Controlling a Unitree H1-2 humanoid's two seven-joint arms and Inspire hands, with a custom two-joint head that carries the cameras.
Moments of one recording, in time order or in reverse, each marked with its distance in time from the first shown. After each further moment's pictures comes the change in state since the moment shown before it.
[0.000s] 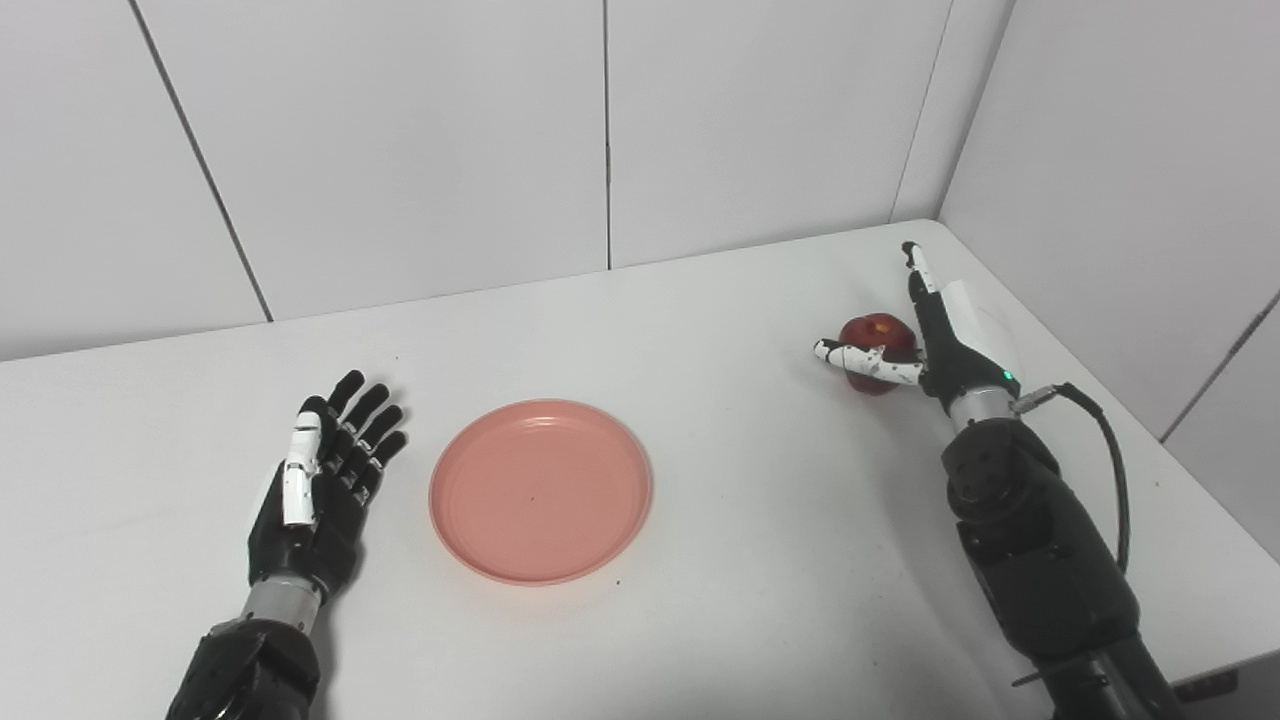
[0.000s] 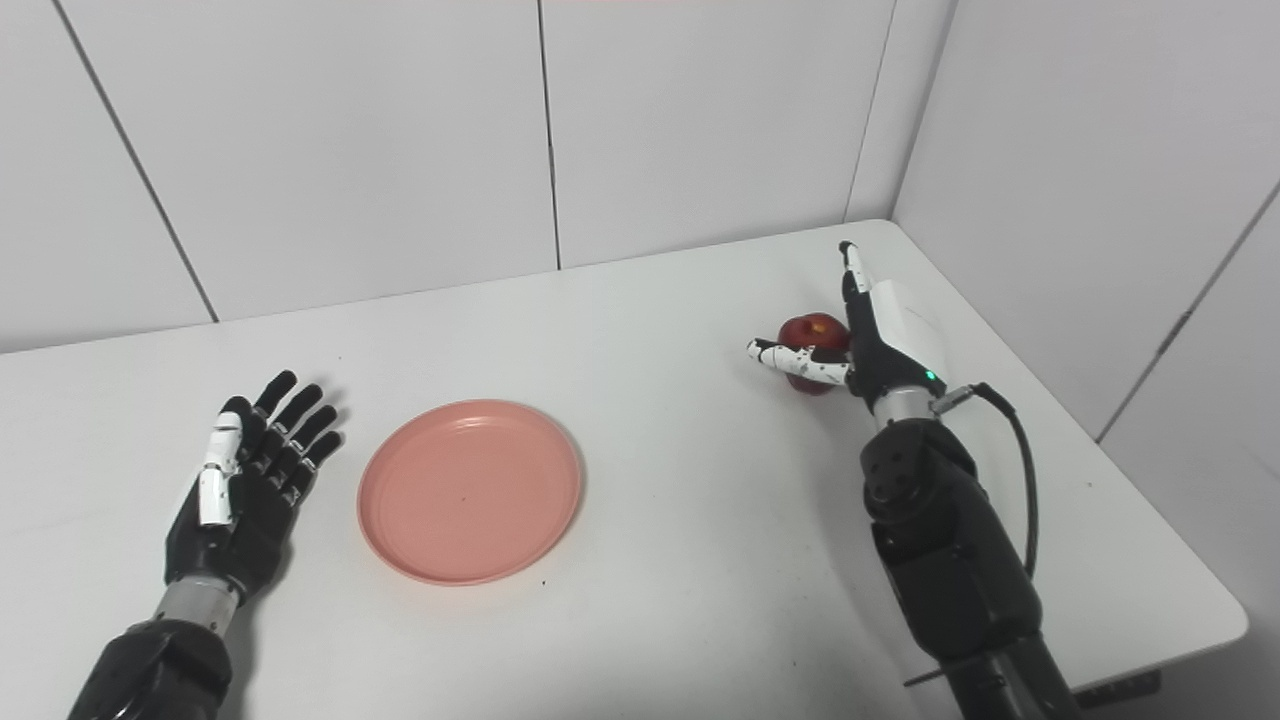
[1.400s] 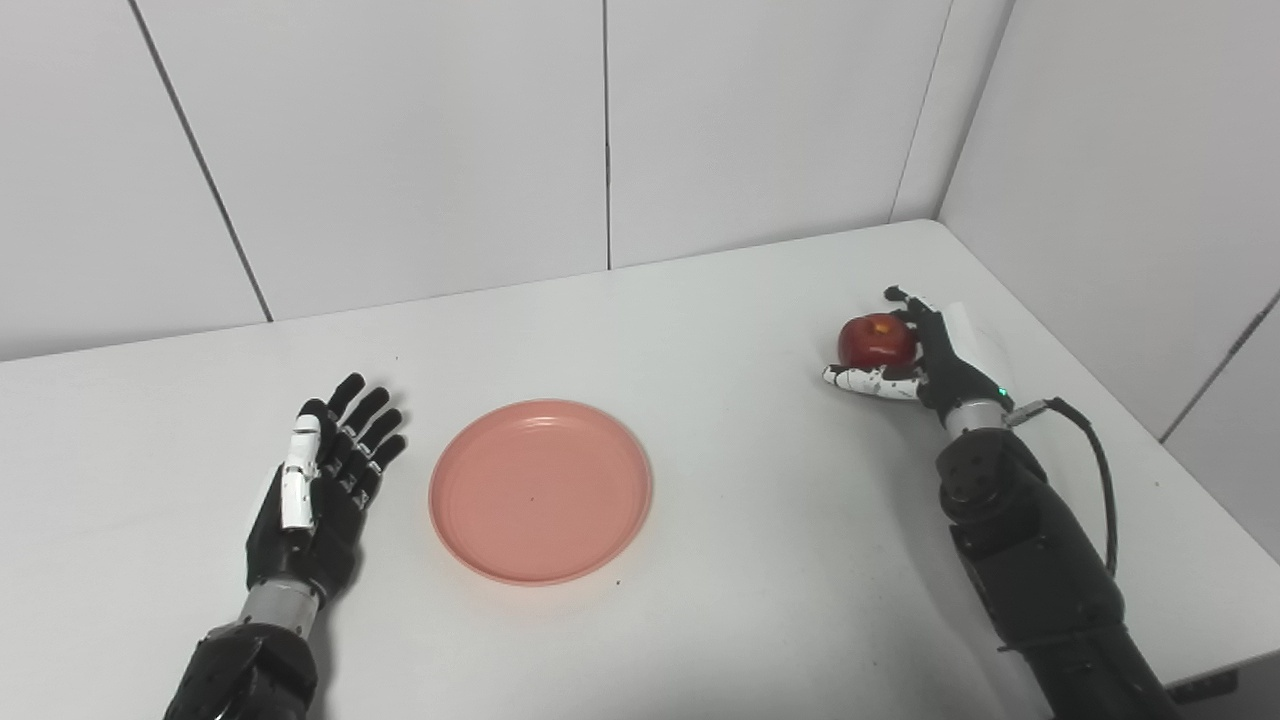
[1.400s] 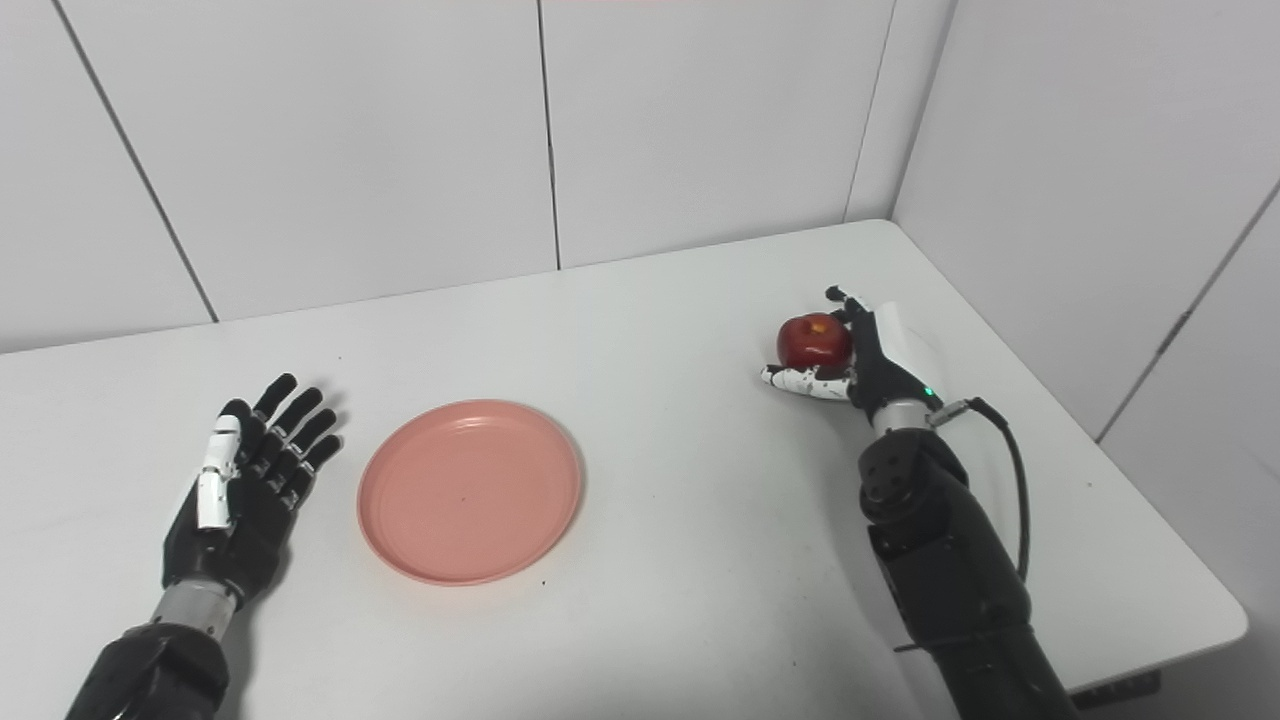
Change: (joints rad) left arm 0.008 0.003 -0.008 -0.018 0.001 0.015 0.002; right arm -0.033 0.001 0.002 0.154 0.078 -0.059 -0.096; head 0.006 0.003
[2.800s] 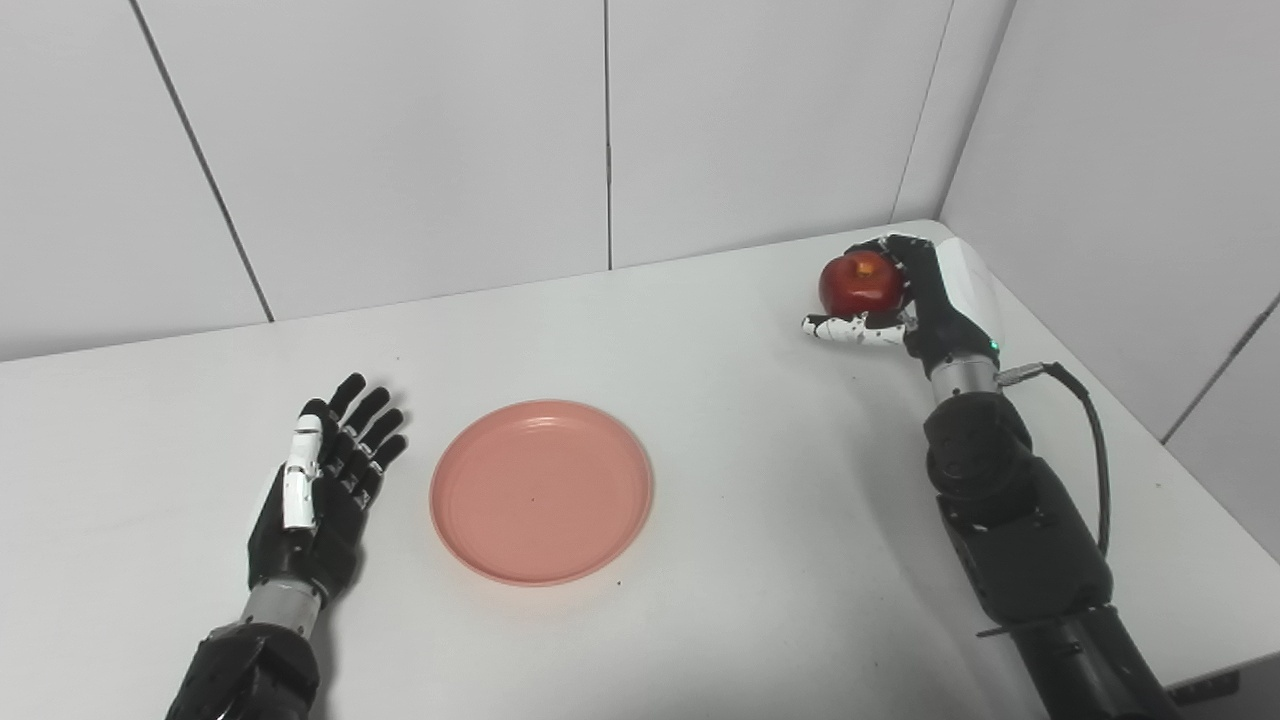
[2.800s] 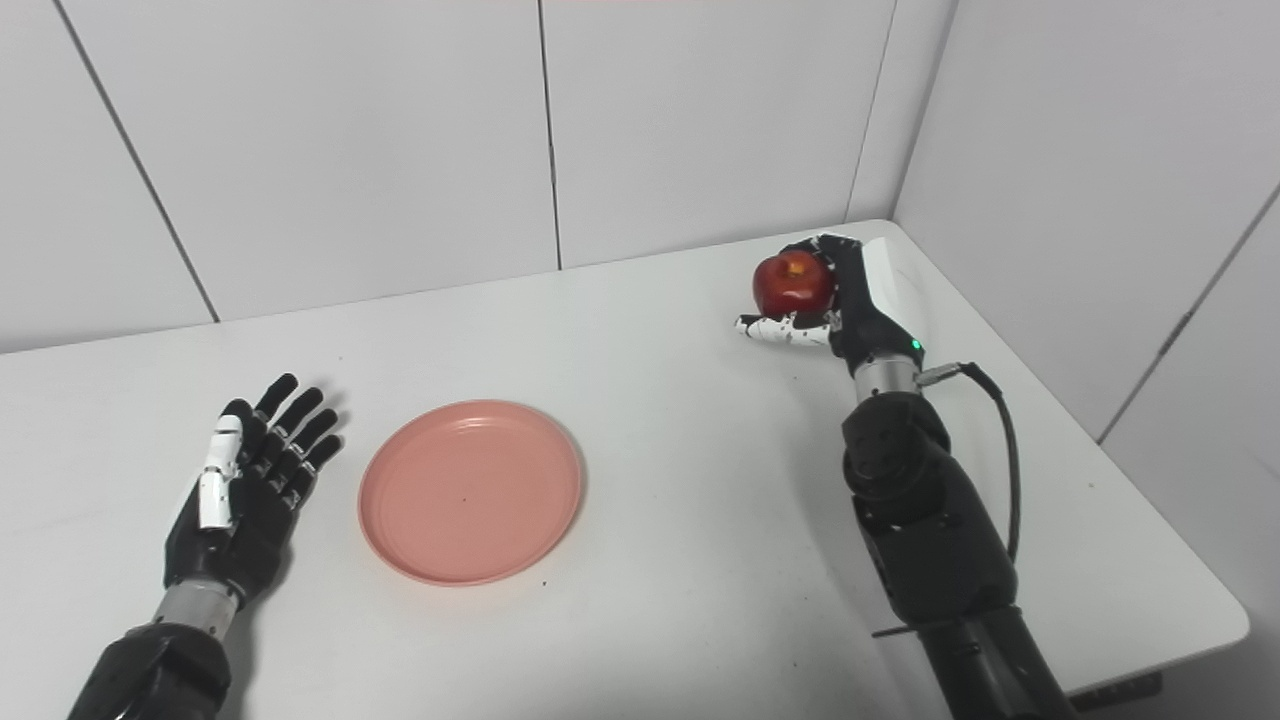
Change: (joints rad) left arm 0.000 -0.006 -0.002 0.000 0.001 0.000 0.005; right arm -0.035 0.022 0.002 -0.153 0.063 -0.073 -0.058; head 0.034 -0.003
